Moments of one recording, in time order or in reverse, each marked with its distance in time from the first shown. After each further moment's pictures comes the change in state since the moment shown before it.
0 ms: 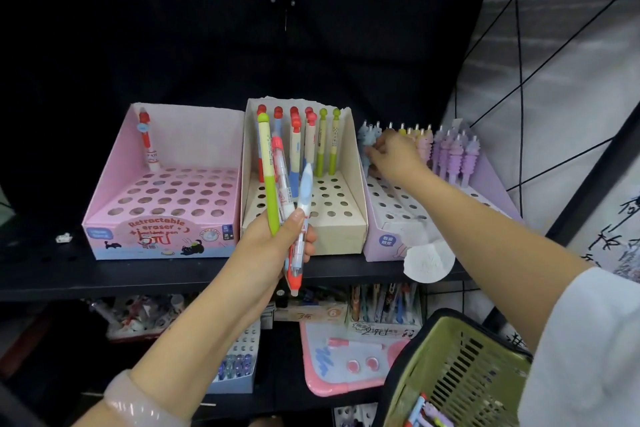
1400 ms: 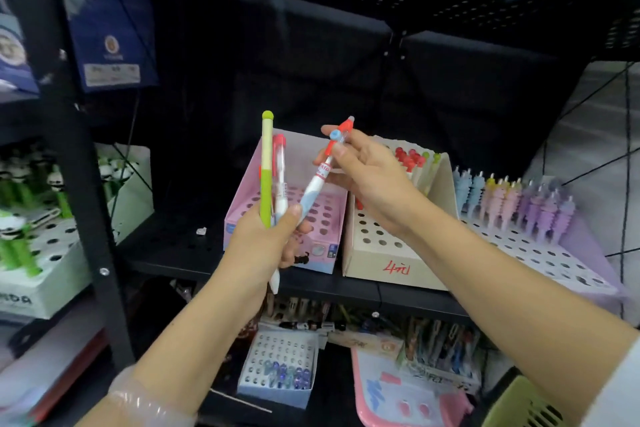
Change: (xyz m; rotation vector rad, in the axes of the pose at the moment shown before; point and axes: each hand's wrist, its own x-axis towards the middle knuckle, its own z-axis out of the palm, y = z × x) left_hand -0.035 0.060 -0.107 0.098 0.335 0.128; right_hand -0.091 -0.191 0.035 1.009 -0.451 -0.387
